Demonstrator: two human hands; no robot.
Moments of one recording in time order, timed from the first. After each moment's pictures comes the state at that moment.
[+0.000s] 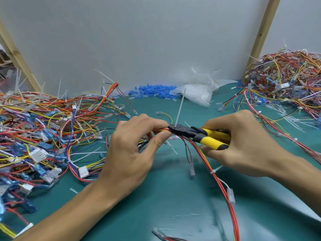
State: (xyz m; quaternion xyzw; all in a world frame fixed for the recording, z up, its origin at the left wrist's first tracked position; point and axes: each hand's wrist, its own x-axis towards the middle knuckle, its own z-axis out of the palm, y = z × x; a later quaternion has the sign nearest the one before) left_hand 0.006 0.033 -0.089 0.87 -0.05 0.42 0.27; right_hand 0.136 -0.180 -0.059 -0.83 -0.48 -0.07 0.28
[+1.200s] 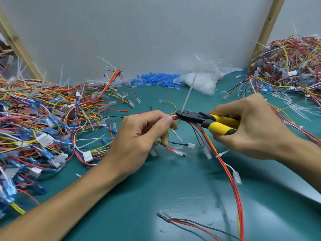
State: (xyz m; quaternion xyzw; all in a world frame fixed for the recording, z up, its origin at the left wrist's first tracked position) left_hand 0.005 0.042 -0.093 0.82 -0.04 0.24 0.51; right_hand 0.143 -0.181 -0.061 -0.80 -0.50 -0.07 0.32
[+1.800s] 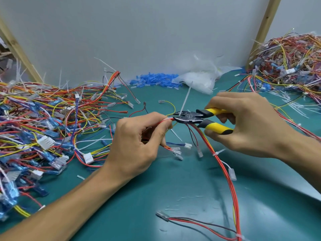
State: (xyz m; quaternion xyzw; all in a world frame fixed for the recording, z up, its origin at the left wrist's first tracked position) left_hand 0.005 0.037 -0.093 0.86 -0.05 0.38 0.34; right_hand 0.143 -0.181 -0.056 -0.81 -0.52 -0.16 0.23
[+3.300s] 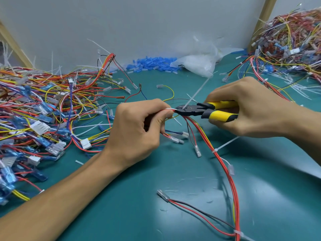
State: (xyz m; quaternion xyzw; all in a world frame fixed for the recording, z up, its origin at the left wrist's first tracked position) left_hand 0.004 0.036 -0.094 0.88 -0.07 0.36 0.29; right_hand 0.156 -0.185 -0.060 -0.79 -0.57 -0.05 0.20
